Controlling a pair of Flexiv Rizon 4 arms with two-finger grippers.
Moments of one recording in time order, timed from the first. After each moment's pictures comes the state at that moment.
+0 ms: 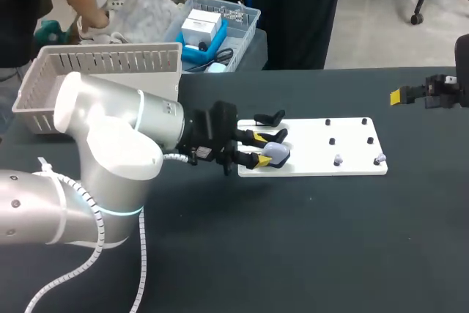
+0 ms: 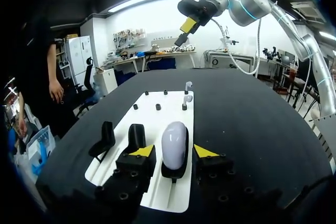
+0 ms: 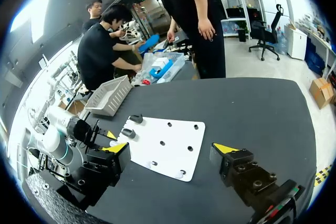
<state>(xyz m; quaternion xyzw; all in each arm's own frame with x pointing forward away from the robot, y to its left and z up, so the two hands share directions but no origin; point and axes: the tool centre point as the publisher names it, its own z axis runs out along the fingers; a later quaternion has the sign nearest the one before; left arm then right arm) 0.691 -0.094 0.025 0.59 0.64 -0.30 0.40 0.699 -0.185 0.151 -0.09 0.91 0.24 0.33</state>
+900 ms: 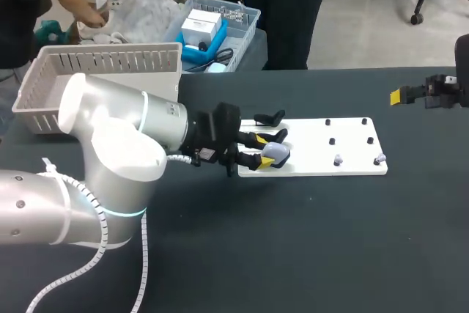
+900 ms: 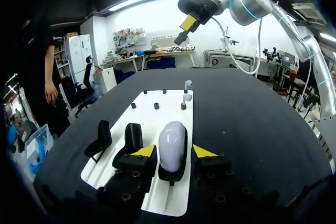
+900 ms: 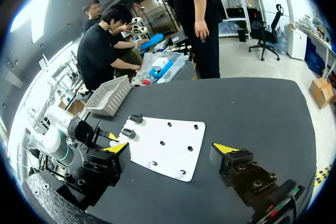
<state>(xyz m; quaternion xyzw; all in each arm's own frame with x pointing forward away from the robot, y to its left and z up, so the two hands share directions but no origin) 0.690 -0.099 0.020 0.59 0.64 -0.30 0.39 0.699 -0.185 0.151 -0.09 0.91 0.24 0.33</state>
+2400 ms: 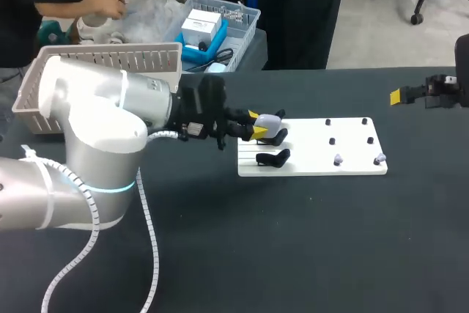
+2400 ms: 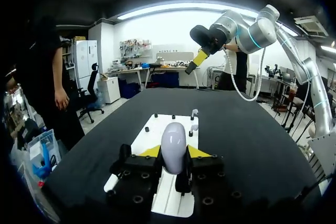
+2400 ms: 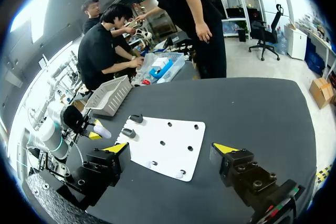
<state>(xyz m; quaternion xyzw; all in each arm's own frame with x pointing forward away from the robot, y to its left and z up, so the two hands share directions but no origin) 0.705 -0.086 0.086 0.55 0.63 -0.35 0.42 0.699 -0.185 0.151 -0.09 0.91 0.24 0.33</state>
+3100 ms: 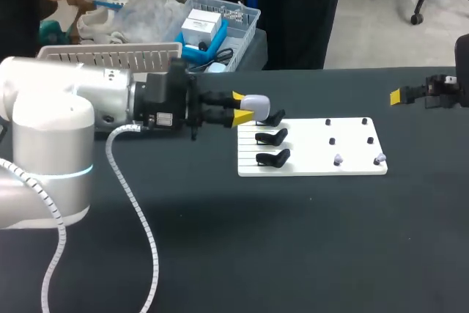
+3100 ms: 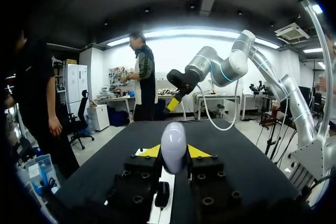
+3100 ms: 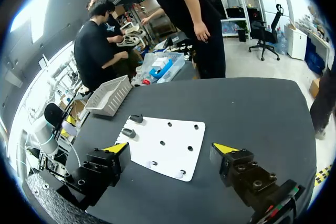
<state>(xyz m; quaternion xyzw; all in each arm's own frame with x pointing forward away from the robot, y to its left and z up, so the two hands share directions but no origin) 0.656 -0.063 0.168 0.54 0.55 -0.43 0.47 0.699 -0.185 0.151 -0.09 0.91 0.24 0.33</state>
